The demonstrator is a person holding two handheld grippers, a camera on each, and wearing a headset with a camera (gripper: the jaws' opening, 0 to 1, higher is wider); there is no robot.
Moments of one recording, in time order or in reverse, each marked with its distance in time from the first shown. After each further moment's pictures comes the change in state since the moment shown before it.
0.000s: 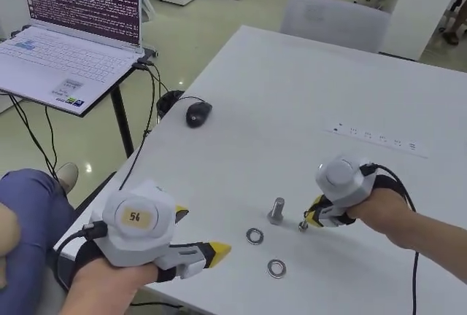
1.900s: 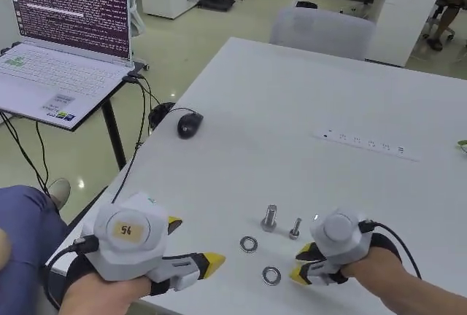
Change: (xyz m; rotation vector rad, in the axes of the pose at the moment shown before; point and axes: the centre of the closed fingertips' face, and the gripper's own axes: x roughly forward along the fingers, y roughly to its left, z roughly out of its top) left arm -0.001 -0.004 0.003 0.015 -0.006 0.000; right arm 0.018 0.090 -0.022 0.052 -0.098 0.122
